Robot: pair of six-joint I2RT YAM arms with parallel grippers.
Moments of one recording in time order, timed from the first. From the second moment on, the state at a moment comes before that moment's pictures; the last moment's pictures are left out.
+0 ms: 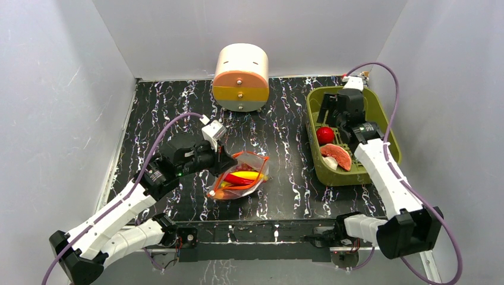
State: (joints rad) left arm -0.75 0.86 0.85 -0.40 0.28 -0.26; right arm 0.24 1.17 1.13 -0.50 0.29 0.24
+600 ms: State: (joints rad) left arm -0.75 0.85 0.83 -0.39 0.29 -0.25; right arm 0.00 1.38 1.07 -0.43 0.01 0.24
